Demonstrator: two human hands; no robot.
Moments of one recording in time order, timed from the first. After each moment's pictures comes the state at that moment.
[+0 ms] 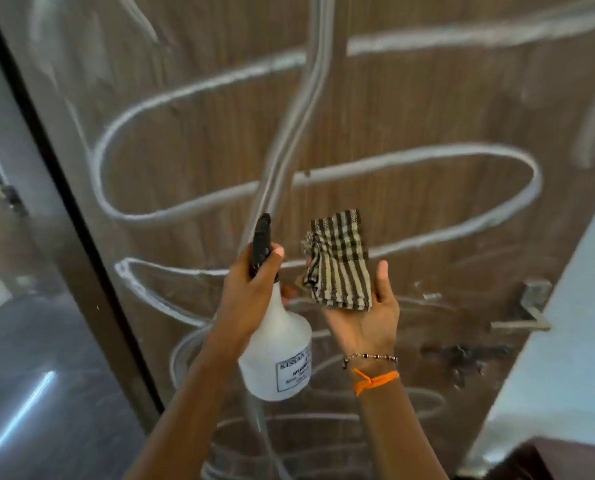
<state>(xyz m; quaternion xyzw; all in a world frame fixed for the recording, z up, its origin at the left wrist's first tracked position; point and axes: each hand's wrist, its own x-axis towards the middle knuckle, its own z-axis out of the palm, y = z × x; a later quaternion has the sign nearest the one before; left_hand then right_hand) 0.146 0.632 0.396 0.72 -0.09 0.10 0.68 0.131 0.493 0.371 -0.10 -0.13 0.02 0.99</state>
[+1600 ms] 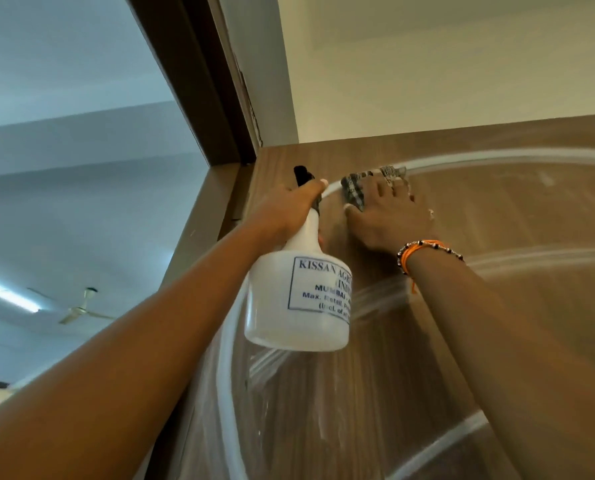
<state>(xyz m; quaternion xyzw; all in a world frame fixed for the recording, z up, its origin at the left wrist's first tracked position) 0.259 0.809 0.984 0.68 -0.32 0.47 0.46 0.299 0.657 1.018 -0.72 -0.09 -0.69 0.03</state>
